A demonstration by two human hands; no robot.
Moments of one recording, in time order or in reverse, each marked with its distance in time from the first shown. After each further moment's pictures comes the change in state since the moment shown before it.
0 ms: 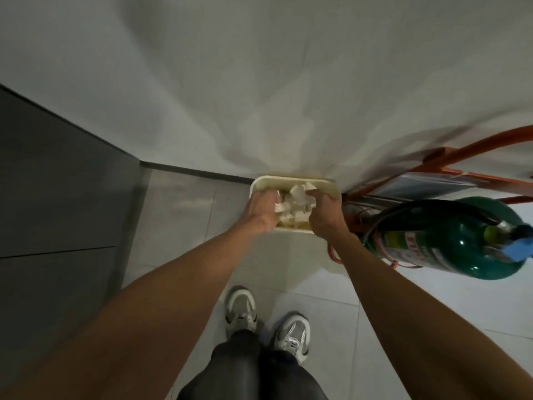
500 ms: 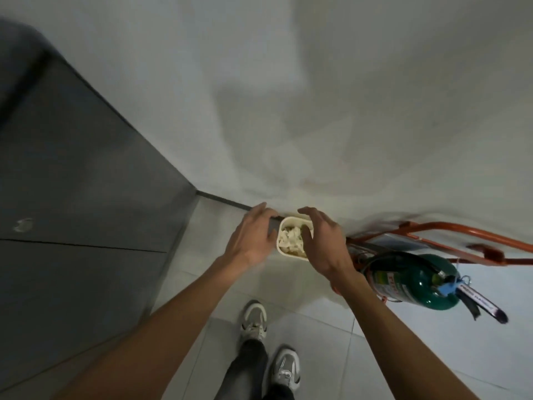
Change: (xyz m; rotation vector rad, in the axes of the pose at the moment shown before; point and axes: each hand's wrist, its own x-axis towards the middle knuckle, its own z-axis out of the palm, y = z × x) left_hand -0.179 0.002 -0.189 -0.097 0.228 0.103; right_hand -0.168 -0.173 -0.134 0.018 0.137 -0.363
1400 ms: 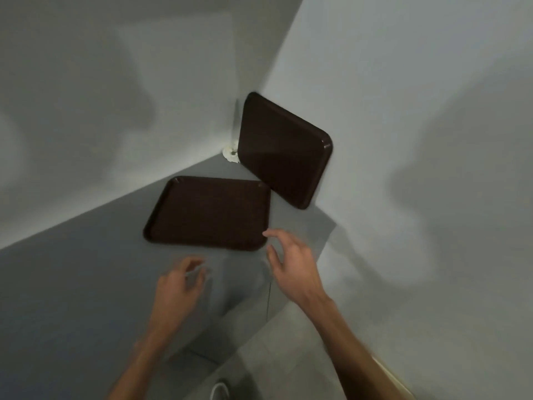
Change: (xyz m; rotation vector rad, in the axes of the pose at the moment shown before) left_hand -0.468 -0.171 -0.439 -0.302 0.968 -0.425; right_hand -0.169 -0.609 -0.071 0.083 -0.140 -0.815
